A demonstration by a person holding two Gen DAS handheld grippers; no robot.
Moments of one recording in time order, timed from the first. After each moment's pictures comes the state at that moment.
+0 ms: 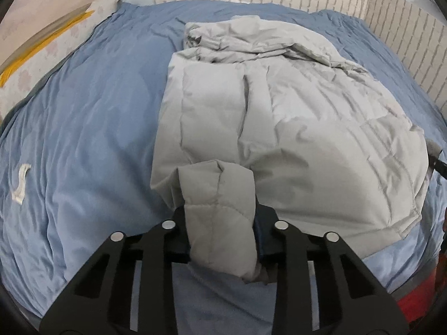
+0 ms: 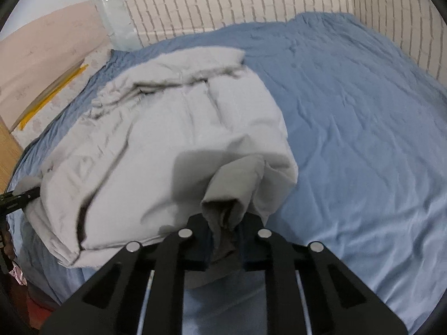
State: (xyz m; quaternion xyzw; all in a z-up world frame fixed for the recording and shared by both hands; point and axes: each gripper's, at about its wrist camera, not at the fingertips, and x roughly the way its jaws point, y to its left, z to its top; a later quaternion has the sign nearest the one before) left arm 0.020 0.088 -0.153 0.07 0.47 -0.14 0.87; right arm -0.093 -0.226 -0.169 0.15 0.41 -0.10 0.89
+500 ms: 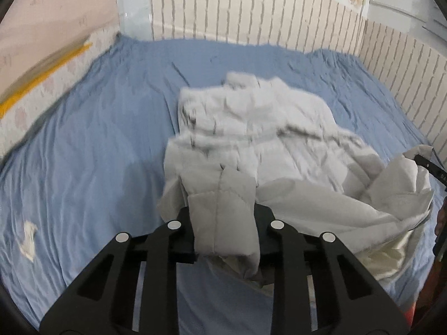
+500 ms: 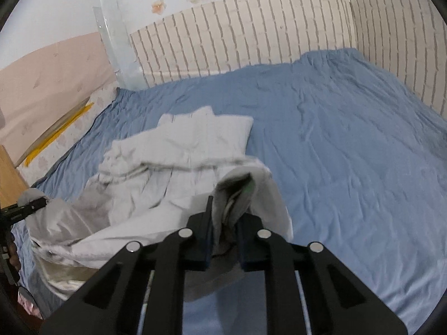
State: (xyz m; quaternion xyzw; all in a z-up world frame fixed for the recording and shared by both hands) left arm 0.086 0.070 -0.068 0.04 0.39 -0.15 0.91; right arm -0.011 -0.251 -0.085 0.15 0.33 -0.11 0.93
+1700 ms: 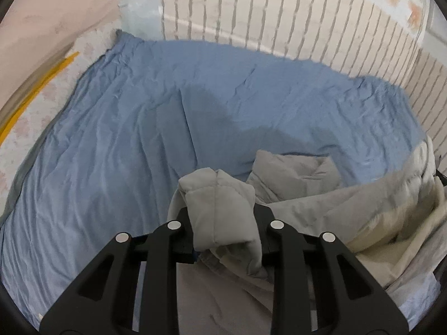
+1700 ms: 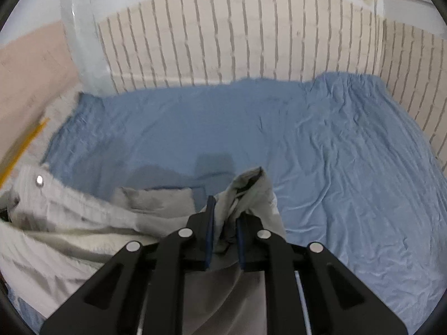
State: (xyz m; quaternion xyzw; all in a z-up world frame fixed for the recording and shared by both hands) left arm 0.426 0.000 -0.018 0.01 0.45 -0.09 0.89; right arm 0.362 -0.339 -0.034 0.10 0.39 -0.15 0.90
